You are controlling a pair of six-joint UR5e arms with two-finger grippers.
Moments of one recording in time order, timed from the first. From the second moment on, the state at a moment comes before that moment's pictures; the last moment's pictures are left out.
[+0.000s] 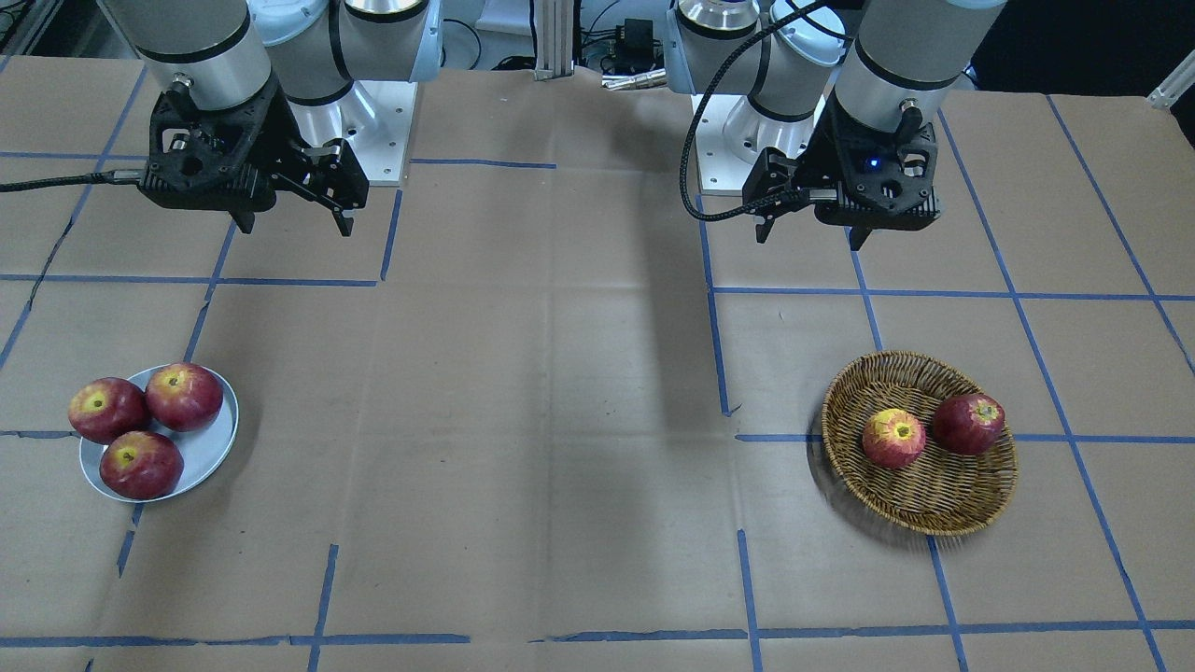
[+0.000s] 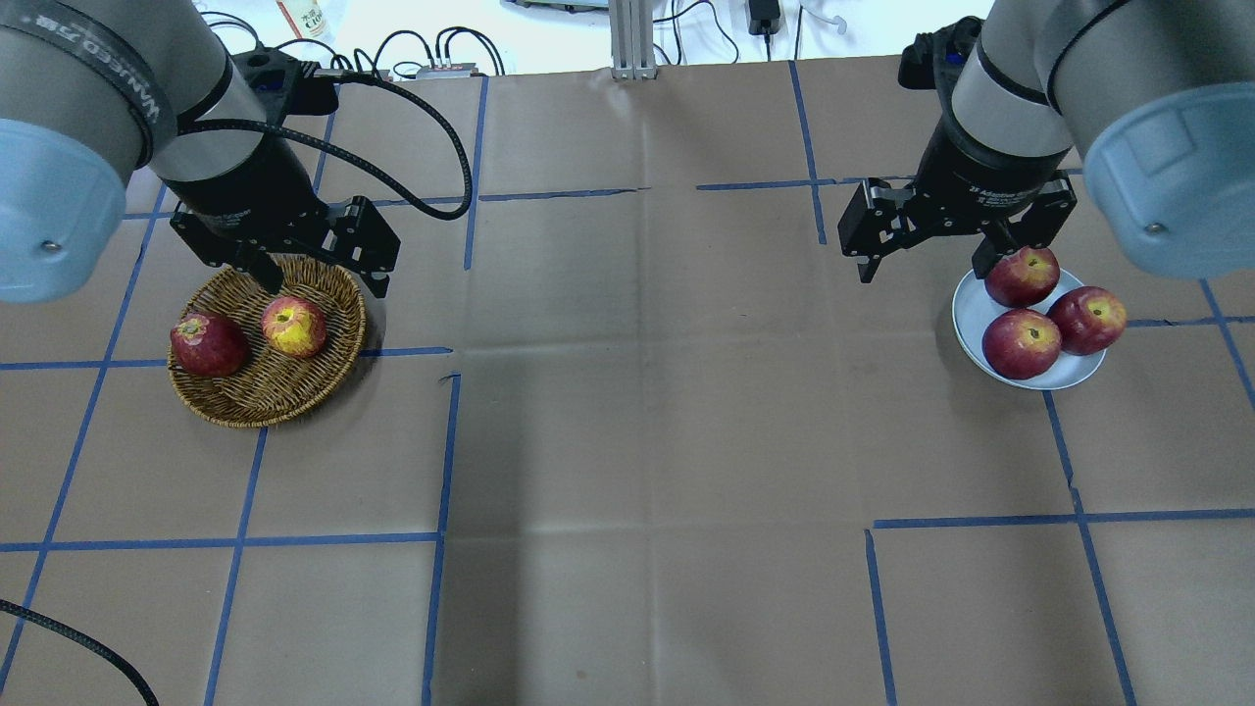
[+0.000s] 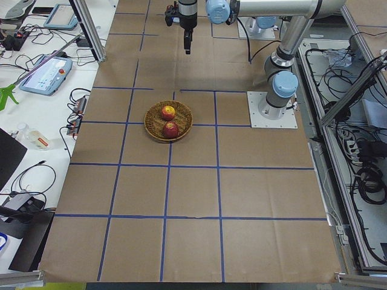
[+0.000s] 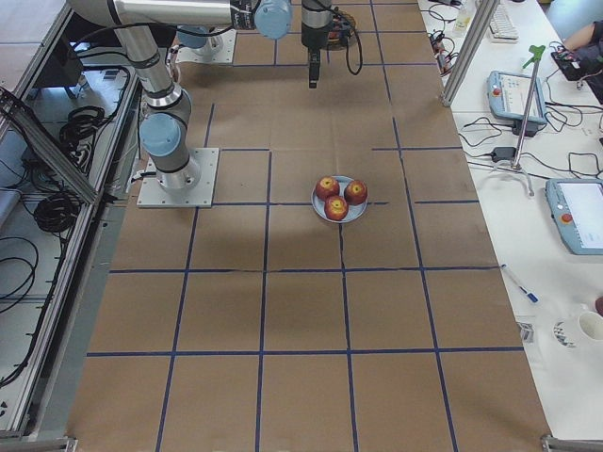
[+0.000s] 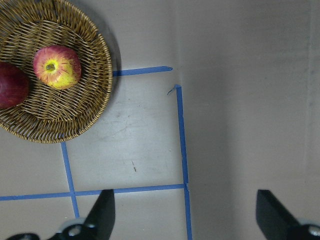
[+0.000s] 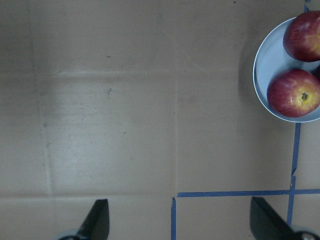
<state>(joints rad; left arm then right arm) -1.55 -1.53 -1.66 -1.55 1.58 0.11 1.59 -1.63 1.68 -1.61 -1.57 0.03</state>
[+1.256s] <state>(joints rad) -1.55 -1.50 -1.63 -1.57 1.58 0.11 1.59 -1.63 1.68 -1.61 -1.57 0.03</state>
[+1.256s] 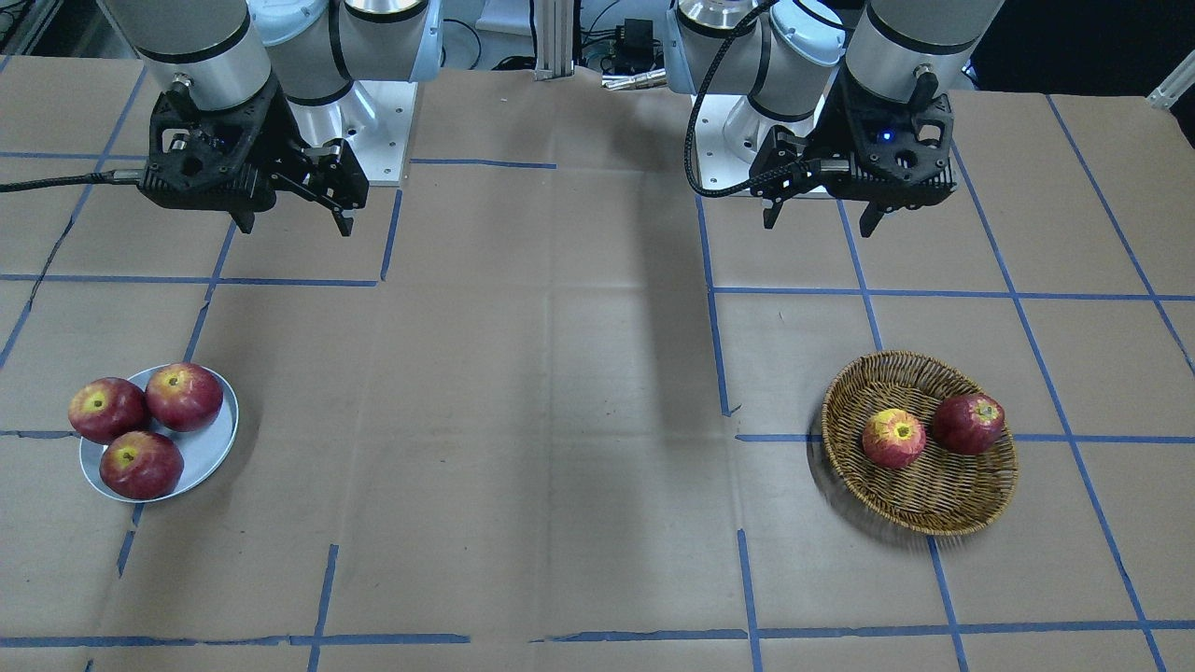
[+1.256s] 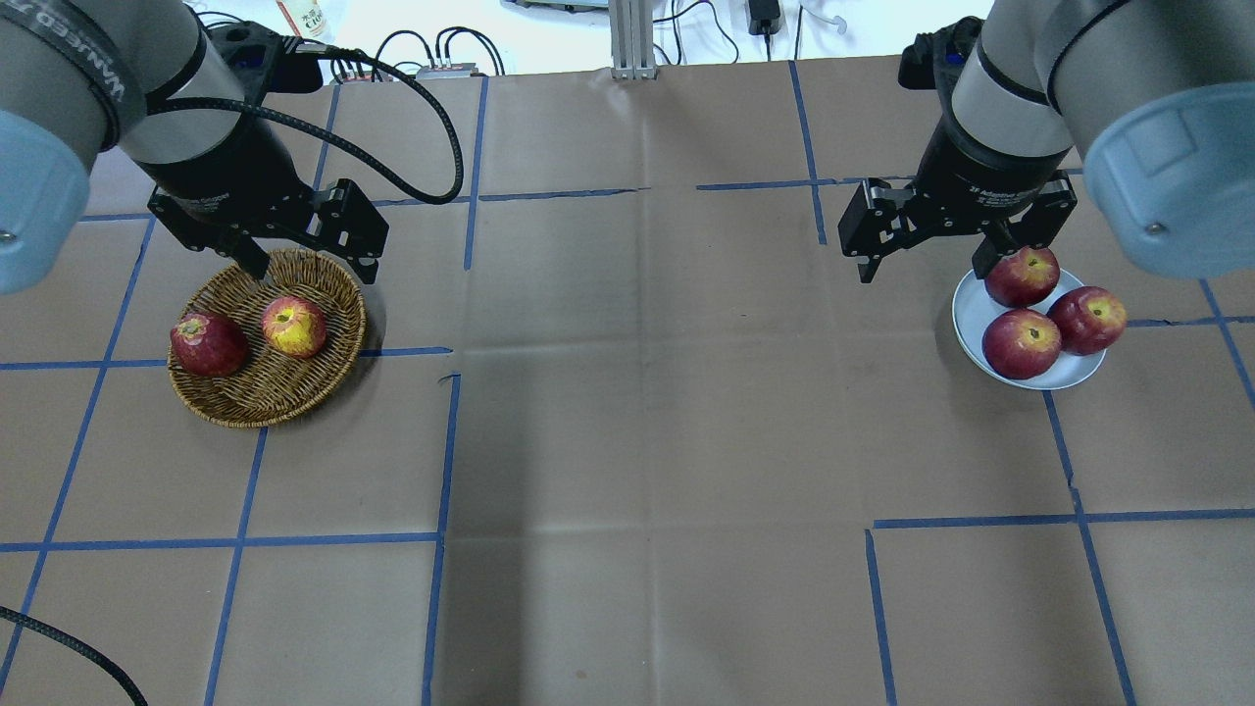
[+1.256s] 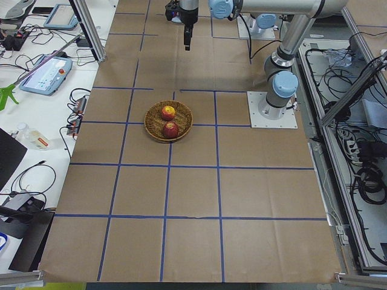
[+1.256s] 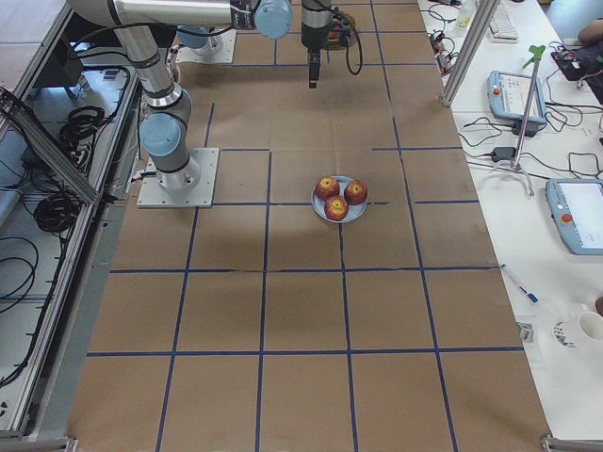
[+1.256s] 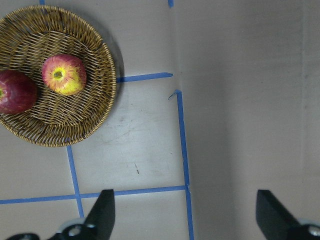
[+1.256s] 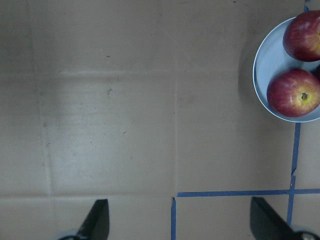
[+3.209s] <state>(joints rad) -1.28 -1.70 -1.77 -1.22 1.65 0.45 1.59 -1.63 1.70 -1.62 -1.57 0.03</state>
